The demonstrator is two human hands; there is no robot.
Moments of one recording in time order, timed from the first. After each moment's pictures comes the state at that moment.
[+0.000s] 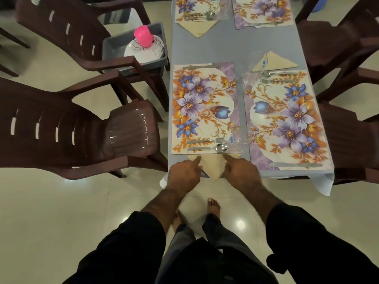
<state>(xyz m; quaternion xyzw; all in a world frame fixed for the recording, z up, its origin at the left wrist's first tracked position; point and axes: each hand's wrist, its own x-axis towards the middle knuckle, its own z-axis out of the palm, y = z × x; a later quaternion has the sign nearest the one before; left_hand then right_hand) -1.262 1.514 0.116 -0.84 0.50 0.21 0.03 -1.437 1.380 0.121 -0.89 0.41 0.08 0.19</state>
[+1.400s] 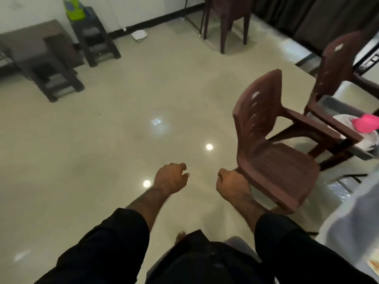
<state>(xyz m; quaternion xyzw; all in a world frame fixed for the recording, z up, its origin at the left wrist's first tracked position) -0.987 2.155 0.185 -0.97 0.01 0.20 -0.14 -1.000 1.922 0.198 -0.98 -0.01 0.17 0.09</state>
